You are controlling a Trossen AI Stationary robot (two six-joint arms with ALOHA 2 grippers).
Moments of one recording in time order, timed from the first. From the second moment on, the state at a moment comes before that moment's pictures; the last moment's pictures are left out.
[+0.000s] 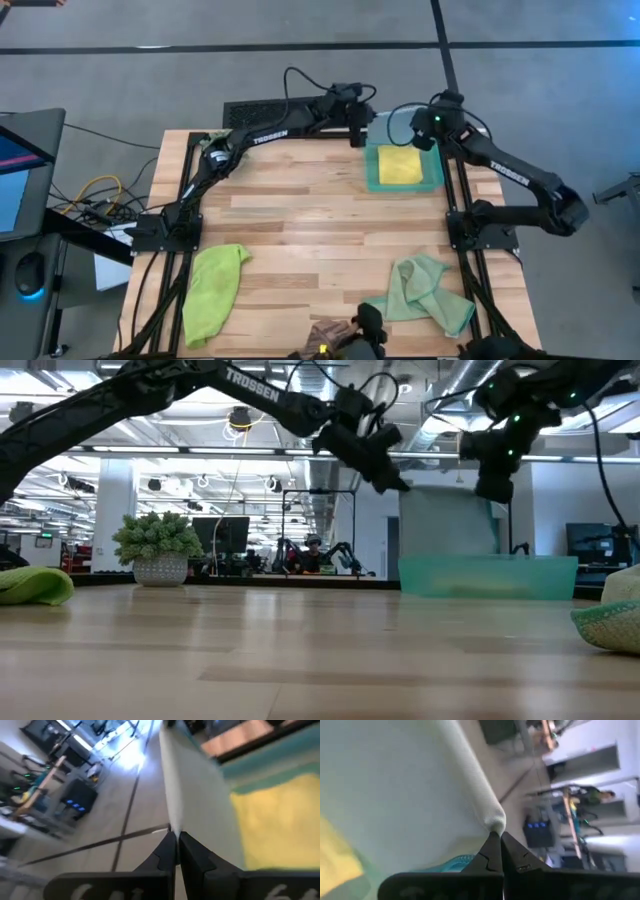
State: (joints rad) left arm 0.49 2.34 2.17 -0.18 0.03 0.70; right arm -0.88 1.10 0.76 -0.20 0.56 -0.90
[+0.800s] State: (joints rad) left arm 0.44 2.34 2.09 -0.20 0.06 0.68; right arm -0.76 1.14 0.76 -0.39 0.80 -0.64
